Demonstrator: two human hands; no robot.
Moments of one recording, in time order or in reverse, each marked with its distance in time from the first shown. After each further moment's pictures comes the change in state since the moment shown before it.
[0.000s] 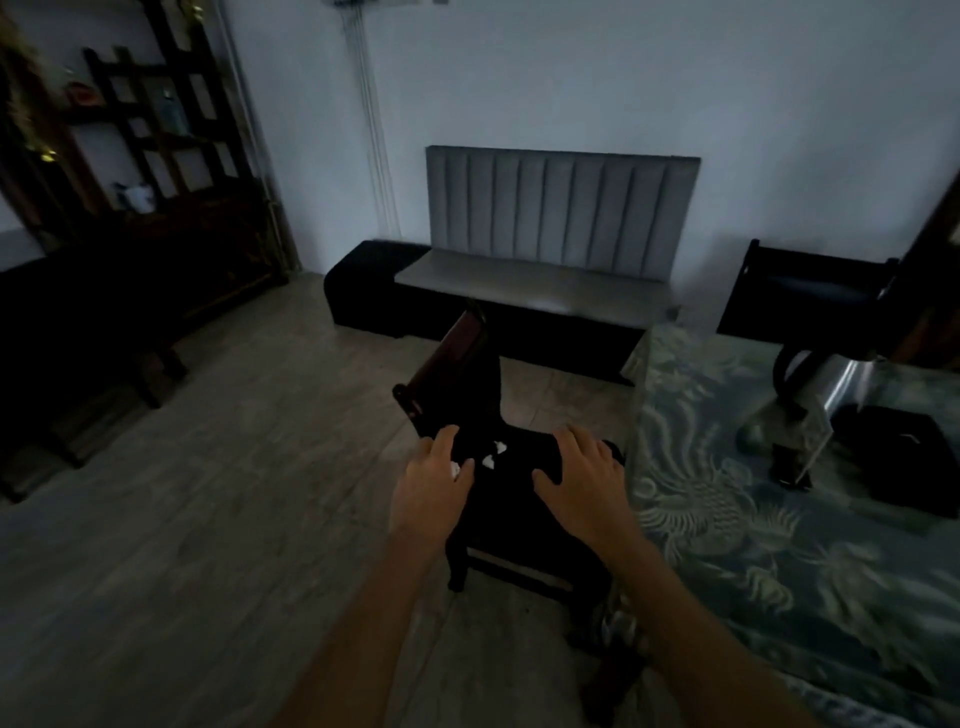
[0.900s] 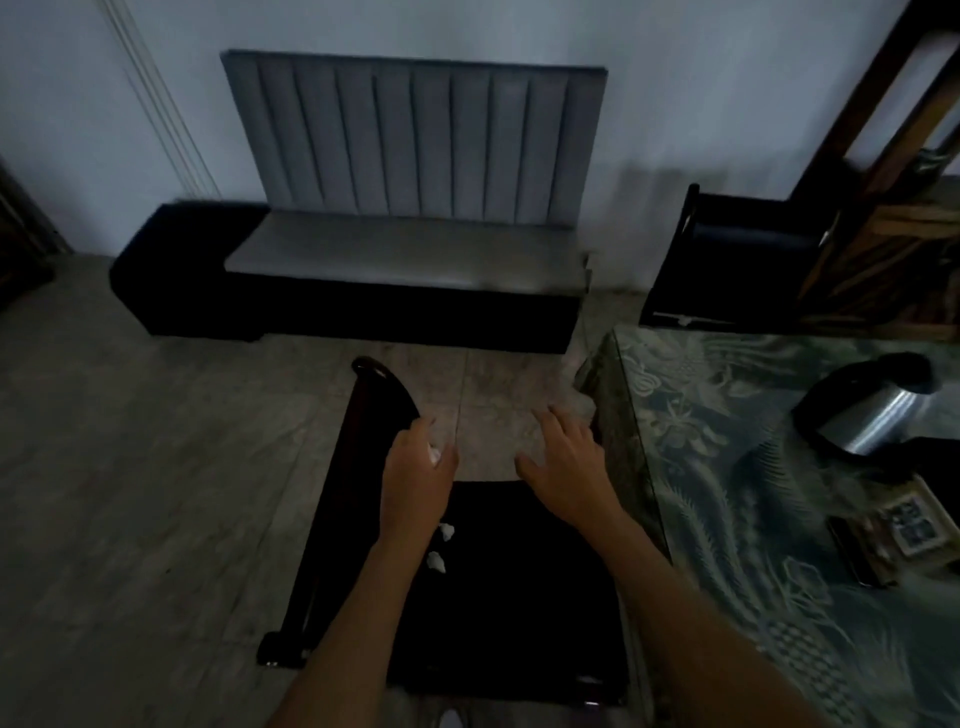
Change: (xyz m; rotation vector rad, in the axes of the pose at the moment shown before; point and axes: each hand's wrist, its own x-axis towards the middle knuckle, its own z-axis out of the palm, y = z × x) left_hand 0.441 -0.069 0.209 -0.242 -0.220 0.010; right_hand 0.404 0.095 0.107 -0.004 -0.035 0.301
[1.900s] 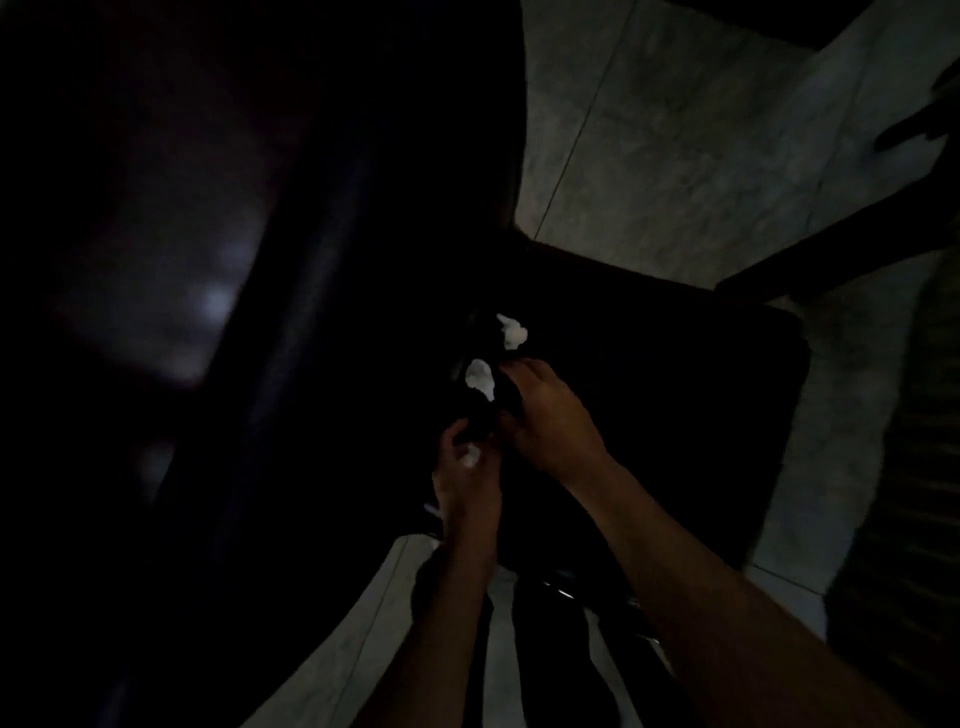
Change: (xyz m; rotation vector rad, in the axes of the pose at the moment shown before) left_hand -0.083 -0.307 0.273 -0.388 0.259 -1.099; right_hand 0.053 0.117 0.415 0.237 -0.657 -0.209
